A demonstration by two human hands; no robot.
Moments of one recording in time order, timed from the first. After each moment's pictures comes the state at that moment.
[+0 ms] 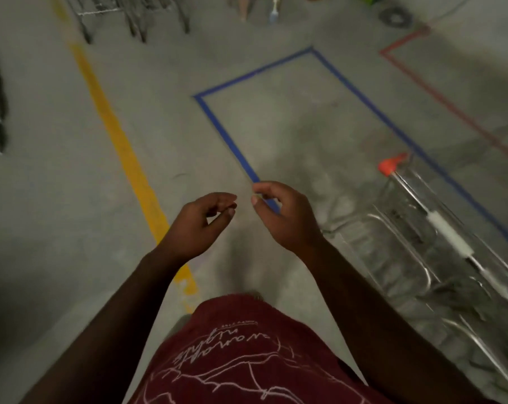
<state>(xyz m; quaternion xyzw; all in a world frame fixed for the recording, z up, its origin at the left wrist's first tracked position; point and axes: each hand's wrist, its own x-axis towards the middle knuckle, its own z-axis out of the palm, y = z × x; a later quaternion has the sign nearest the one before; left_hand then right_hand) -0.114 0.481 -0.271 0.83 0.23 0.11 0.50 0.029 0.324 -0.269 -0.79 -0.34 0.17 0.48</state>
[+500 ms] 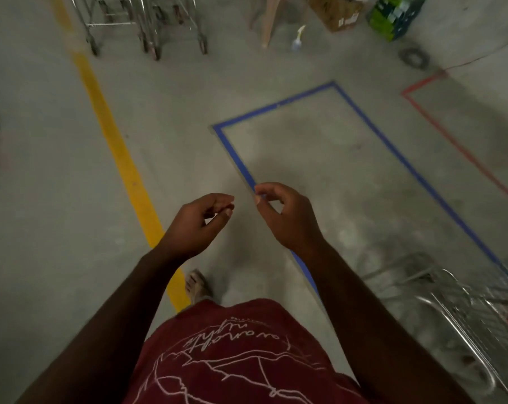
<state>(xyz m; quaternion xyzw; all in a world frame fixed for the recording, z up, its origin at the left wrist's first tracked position) -0.016 0.860 -0.287 0.80 0.24 0.12 0.53 0.138 0.707 -0.275 -0.82 -0.33 0.17 0.44</state>
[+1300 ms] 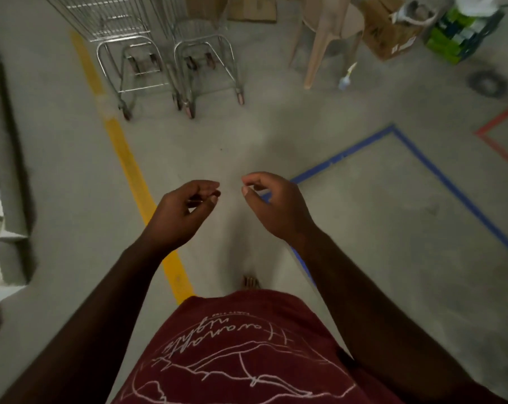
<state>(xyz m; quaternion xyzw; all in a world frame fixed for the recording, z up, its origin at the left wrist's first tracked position) 0.263 1.465 -0.254 0.82 0.27 0.13 0.49 0.424 1.314 -0.267 -0.79 -0.37 0.17 0.46</state>
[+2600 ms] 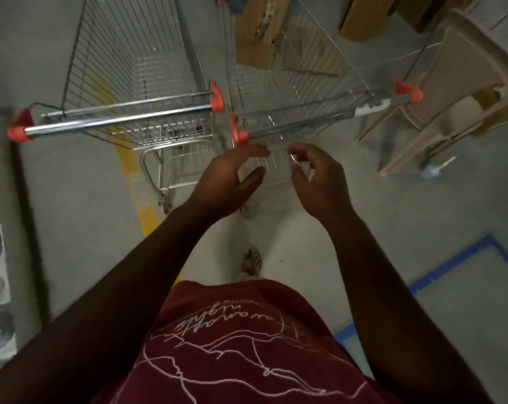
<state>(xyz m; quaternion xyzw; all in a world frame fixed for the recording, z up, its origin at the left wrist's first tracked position) 0.710 2.309 -0.244 0.89 0.18 0.17 0.38 0.853 2.155 -0.265 -0.82 -0.37 0.07 0.43</state>
